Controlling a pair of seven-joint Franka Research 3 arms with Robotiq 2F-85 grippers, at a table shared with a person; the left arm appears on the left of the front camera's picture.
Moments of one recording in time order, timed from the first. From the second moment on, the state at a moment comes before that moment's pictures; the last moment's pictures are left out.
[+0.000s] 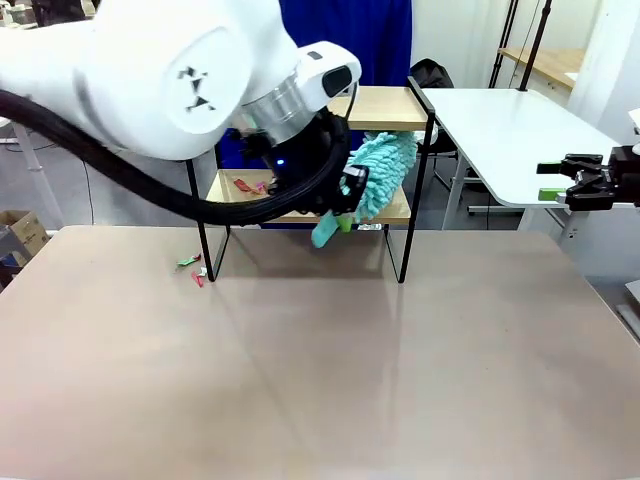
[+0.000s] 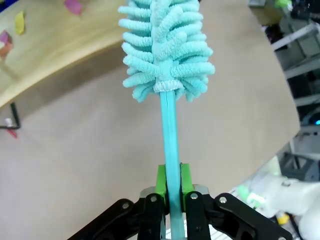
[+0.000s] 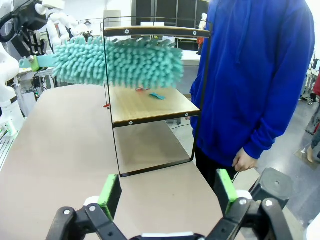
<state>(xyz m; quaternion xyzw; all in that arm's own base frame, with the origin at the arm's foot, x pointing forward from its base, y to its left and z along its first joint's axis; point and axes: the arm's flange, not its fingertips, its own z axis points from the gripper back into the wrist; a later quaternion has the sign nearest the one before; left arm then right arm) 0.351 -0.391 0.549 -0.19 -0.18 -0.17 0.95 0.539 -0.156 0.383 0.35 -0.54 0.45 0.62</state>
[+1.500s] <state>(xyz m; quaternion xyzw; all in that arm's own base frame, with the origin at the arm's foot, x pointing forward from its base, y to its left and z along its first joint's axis) 0.403 -0.457 0.478 -0.21 -0.17 -0.03 0.96 0.539 -0.156 0.383 0.35 -0.54 0.45 0.62</state>
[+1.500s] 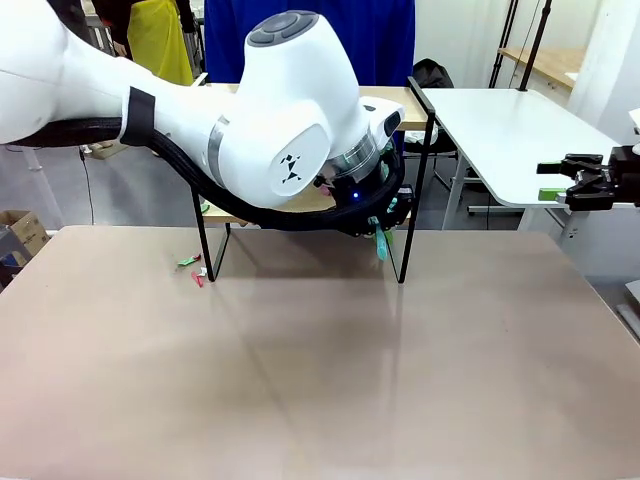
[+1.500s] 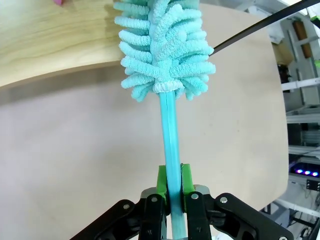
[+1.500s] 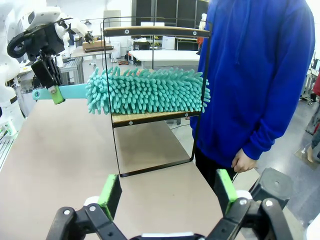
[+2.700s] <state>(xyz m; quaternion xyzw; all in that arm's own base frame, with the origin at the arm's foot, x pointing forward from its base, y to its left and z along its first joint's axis) 0.382 -0.283 0.498 -0.01 -0.15 0.10 0.98 0.539 -0.156 0.383 0.35 -0.54 0.45 0.62</state>
